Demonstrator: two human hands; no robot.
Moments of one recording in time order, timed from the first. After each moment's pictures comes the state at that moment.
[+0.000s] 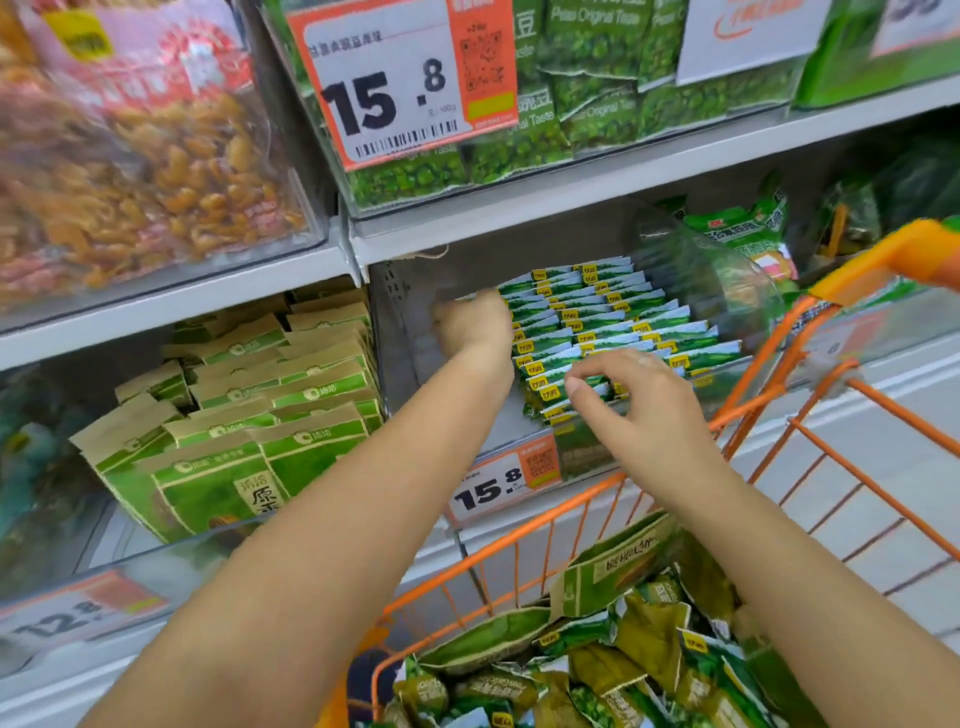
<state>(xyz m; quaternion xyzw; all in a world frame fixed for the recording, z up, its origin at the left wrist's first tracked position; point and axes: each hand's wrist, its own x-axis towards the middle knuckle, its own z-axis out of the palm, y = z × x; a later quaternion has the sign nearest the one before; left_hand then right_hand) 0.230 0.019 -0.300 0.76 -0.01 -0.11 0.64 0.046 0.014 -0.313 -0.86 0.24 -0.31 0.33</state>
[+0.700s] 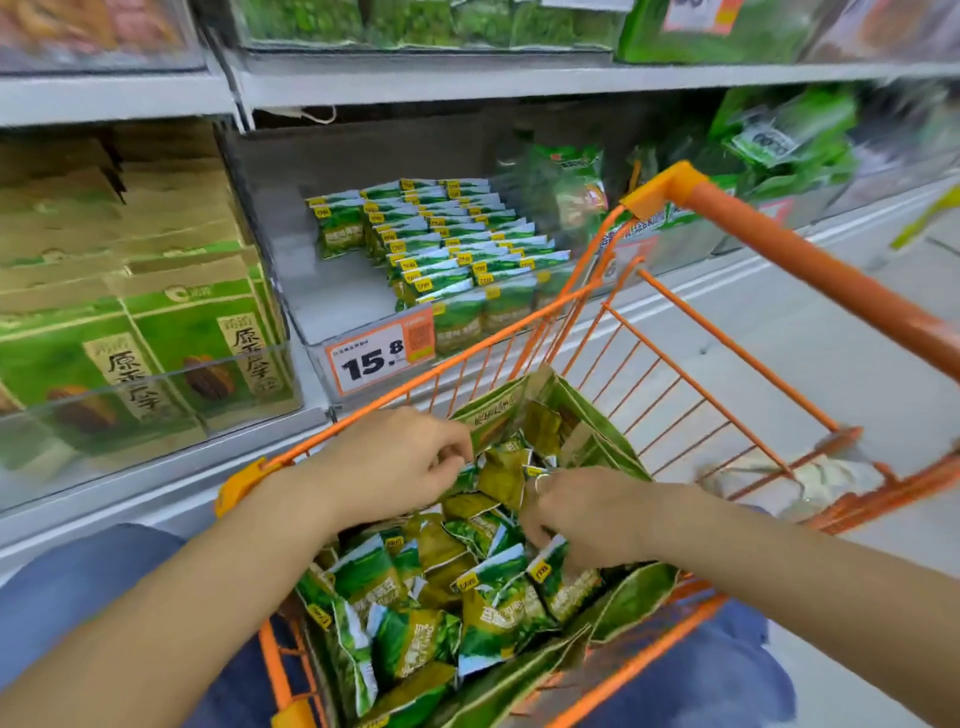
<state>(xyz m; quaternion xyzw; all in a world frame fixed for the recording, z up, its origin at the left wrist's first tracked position) 0.103 0.203 -0.331 0.68 -0.70 -0.16 0.11 -0.083 0.091 -0.339 -0.92 0.10 0.37 0.07</state>
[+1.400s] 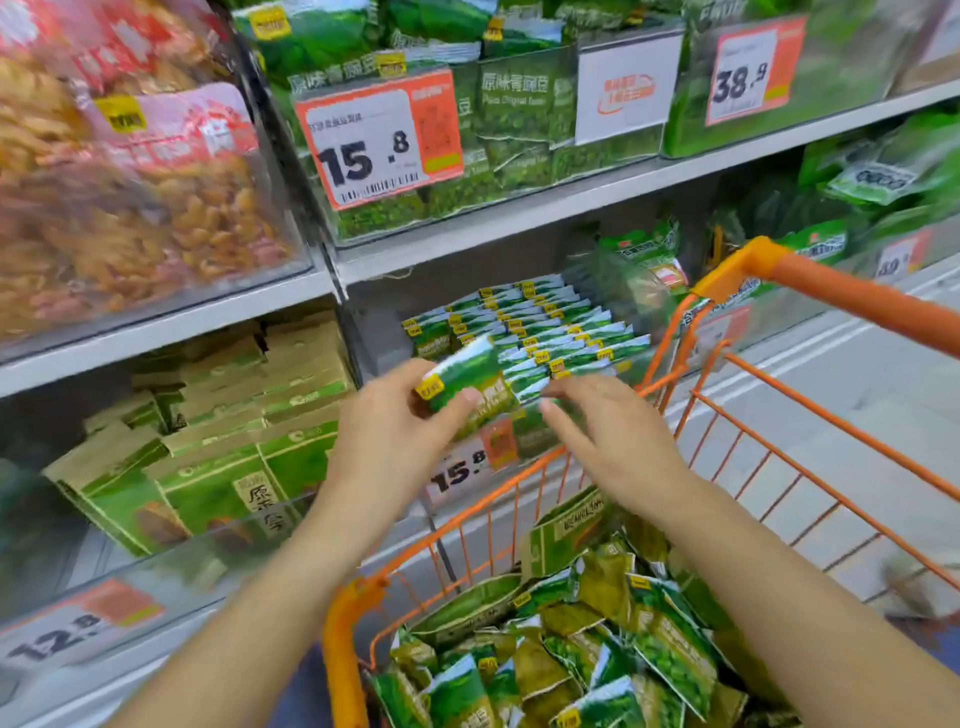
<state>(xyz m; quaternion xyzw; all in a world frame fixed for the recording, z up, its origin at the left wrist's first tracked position) 0.143 0.190 -0.253 0.80 -0.45 0.01 0.40 0.001 0.039 -0.312 -0.92 0.27 -0.24 0.17</state>
